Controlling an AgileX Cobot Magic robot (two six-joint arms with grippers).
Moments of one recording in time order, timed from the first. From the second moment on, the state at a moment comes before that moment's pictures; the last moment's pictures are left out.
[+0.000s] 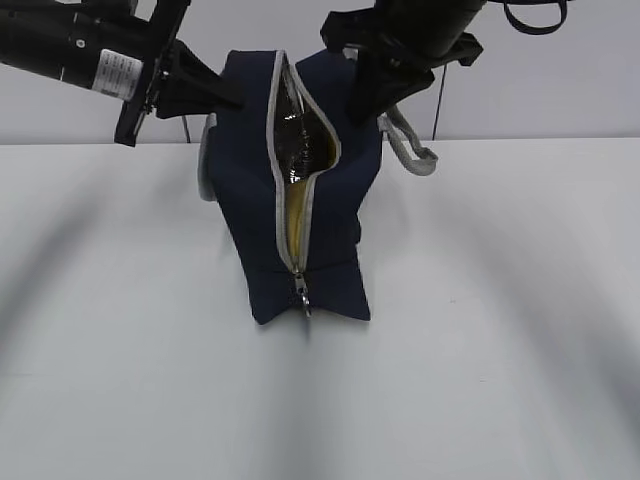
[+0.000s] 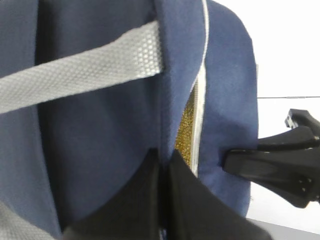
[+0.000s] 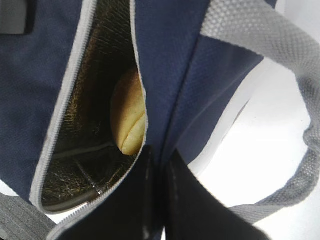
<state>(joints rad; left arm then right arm) -0.12 1.90 -1.51 -1.17 1.06 0.41 0.35 1.97 -1.97 0.31 1.26 -0.19</state>
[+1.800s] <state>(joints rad) -0.06 1.84 -1.53 -1.04 1.16 0.40 0.35 1.92 -1.96 0.11 1.25 -0.16</state>
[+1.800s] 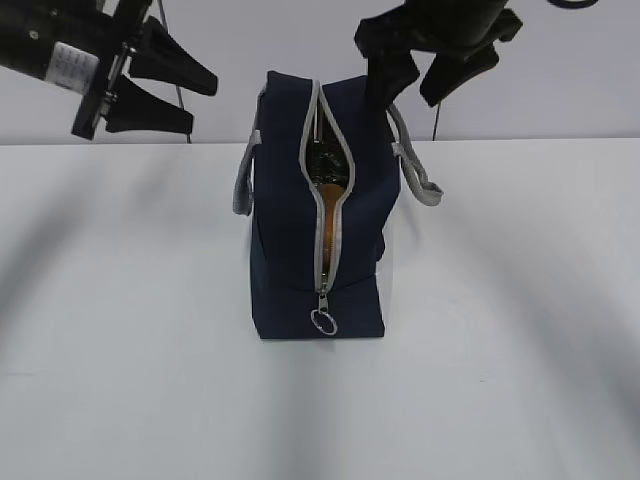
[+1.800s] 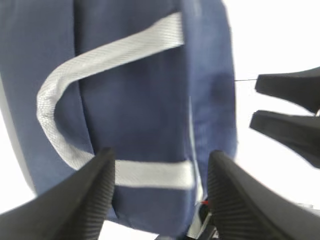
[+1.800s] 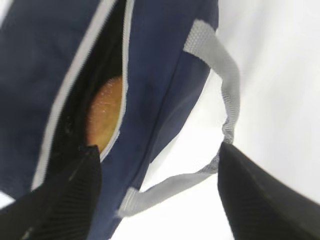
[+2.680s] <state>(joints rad) -0.12 1.47 -1.48 -0.62 1.24 0.22 0.35 1.34 -1.24 0.19 0.93 -0.32</state>
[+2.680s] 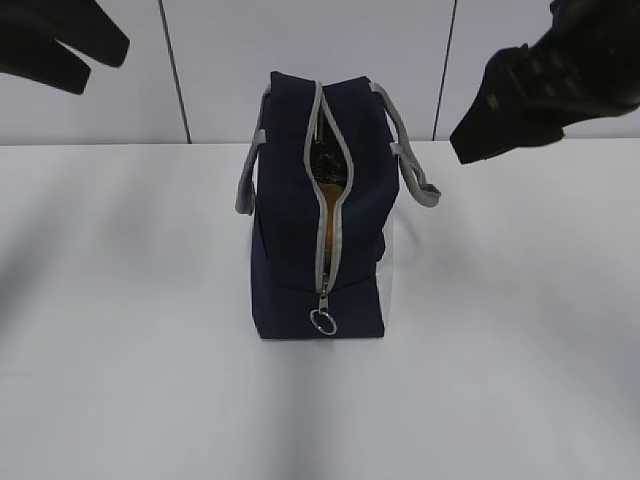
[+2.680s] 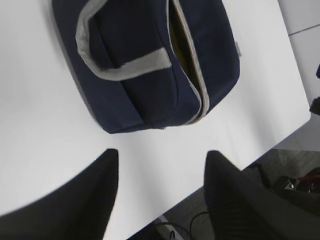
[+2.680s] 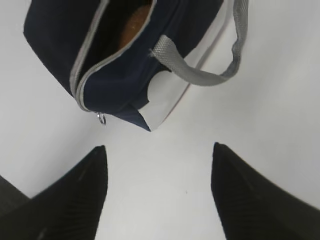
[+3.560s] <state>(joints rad) -0.15 1.45 -1.29 -0.60 1.20 0.22 0.39 1.24 -0.75 0.99 0.26 -1.22</state>
